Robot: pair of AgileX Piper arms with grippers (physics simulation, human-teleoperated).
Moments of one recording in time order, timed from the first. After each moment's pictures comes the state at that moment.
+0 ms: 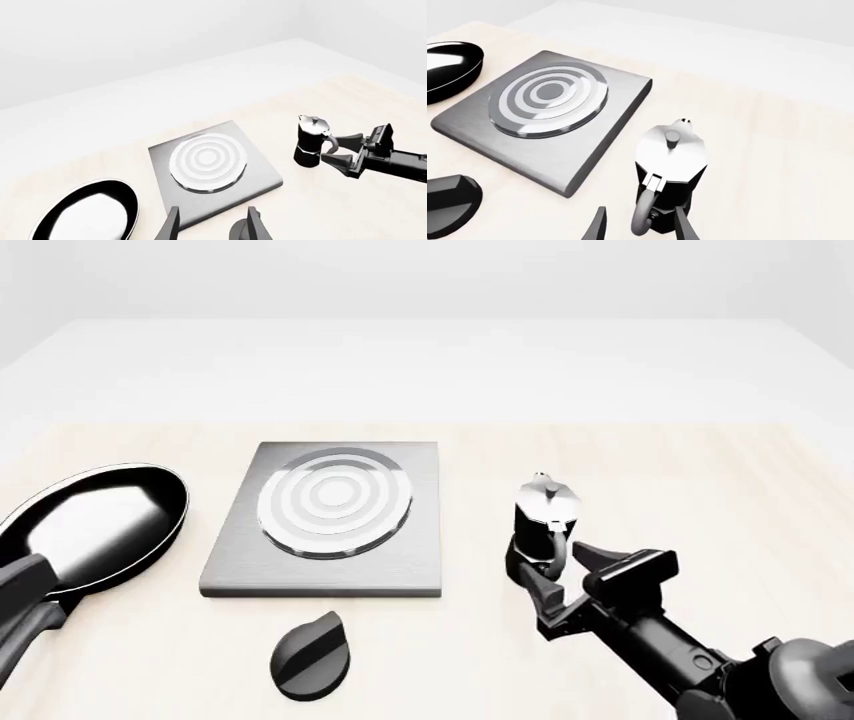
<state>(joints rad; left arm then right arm) -0.39 0.20 -0.66 0.67 0.08 0.45 1.67 -0.21 -1.12 0.01</state>
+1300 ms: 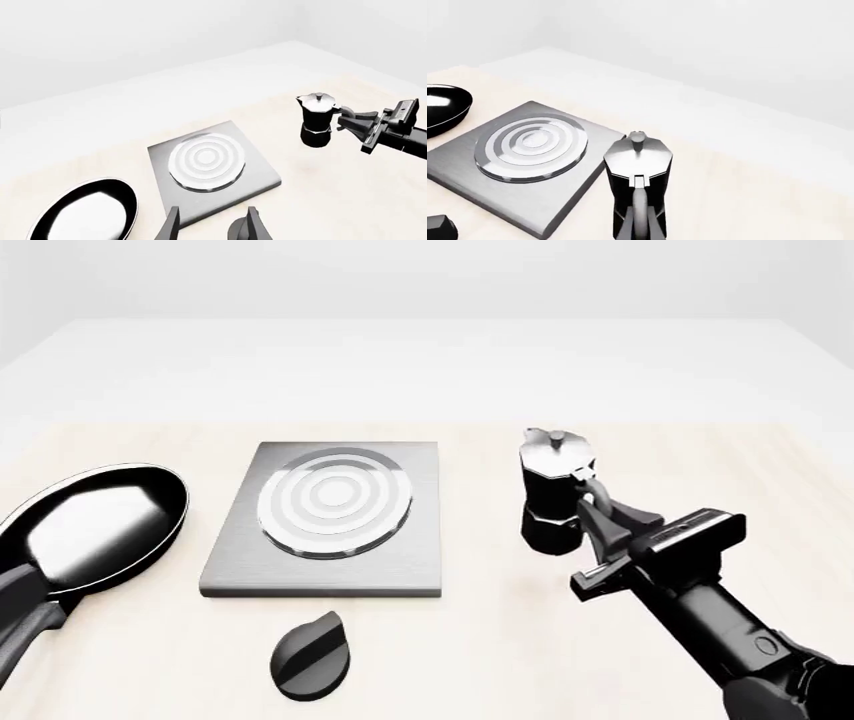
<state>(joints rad) -0.40 0.17 -0.65 0.68 0.08 0.39 1.34 -0.23 -0.98 -0.13</state>
